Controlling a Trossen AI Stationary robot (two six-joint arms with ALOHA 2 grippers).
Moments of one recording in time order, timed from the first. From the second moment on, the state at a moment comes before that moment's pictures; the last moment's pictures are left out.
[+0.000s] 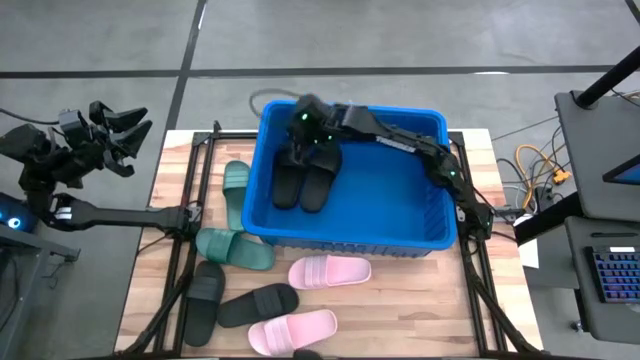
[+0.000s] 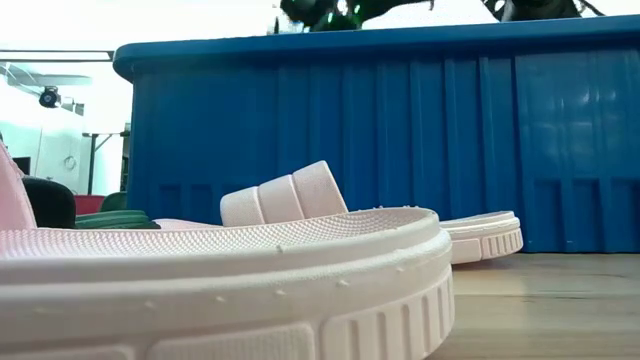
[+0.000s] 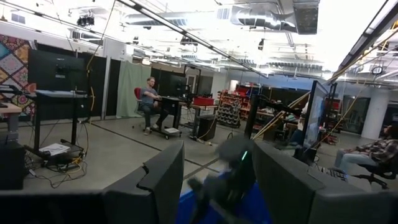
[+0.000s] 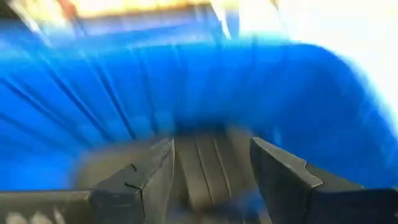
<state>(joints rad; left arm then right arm) 0.08 0.46 1.30 -0.64 -0.48 -0.05 -0.34 2.24 2.36 -0.80 0.01 -0.11</state>
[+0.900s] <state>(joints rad) 0.08 0.46 1.25 -0.65 -0.48 -0.04 -0.15 1.29 1.48 -0.22 0.18 0.01</state>
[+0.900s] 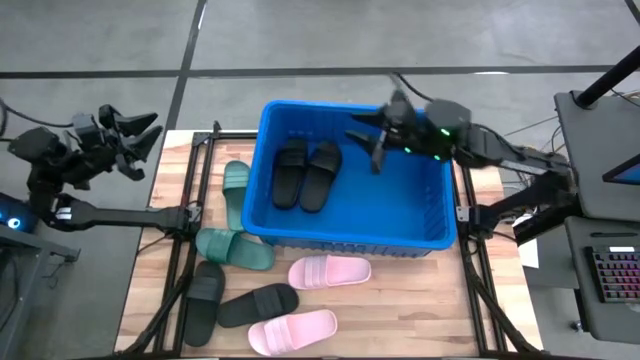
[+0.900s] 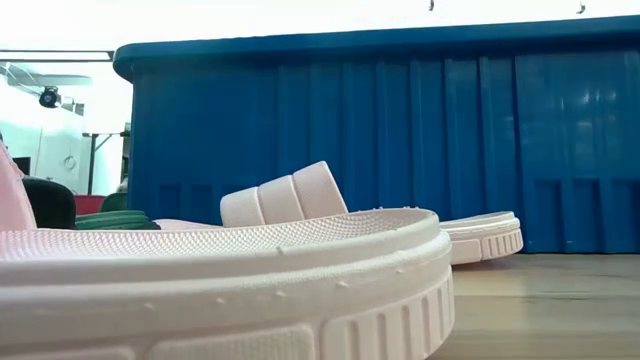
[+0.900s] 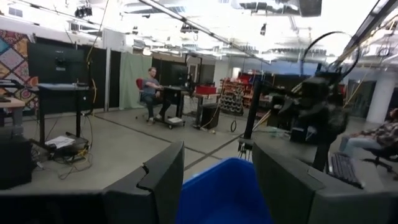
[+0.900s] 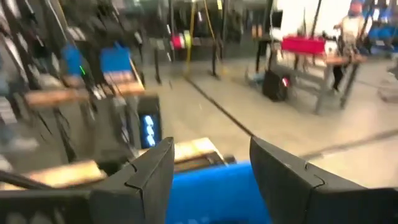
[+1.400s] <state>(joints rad) 0.08 0.49 1.16 -0.58 -0.51 -0.05 -0.13 0.84 0.73 0.46 0.18 0.16</state>
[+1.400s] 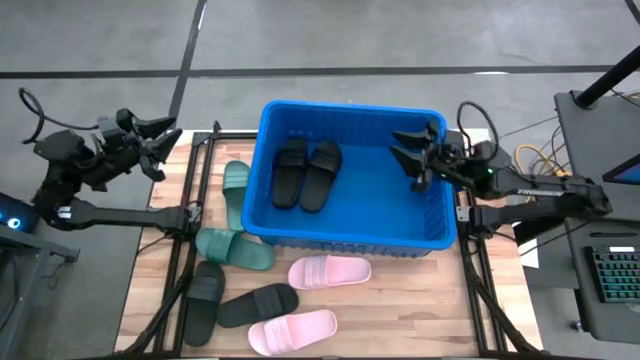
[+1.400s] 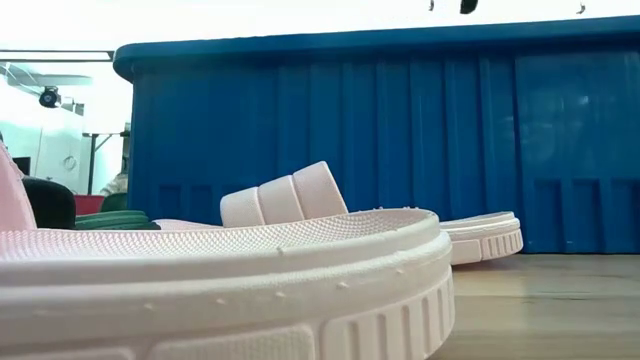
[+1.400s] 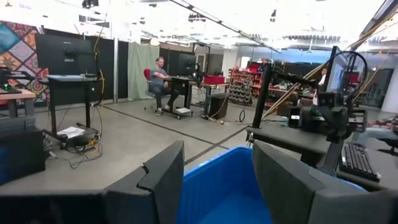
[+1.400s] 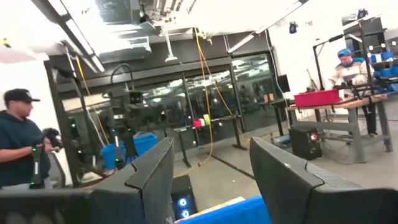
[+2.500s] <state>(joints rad) 0.08 0.67 1.16 -0.85 0.04 -0.65 -0.13 0.45 0.42 0.48 0.16 0.28</state>
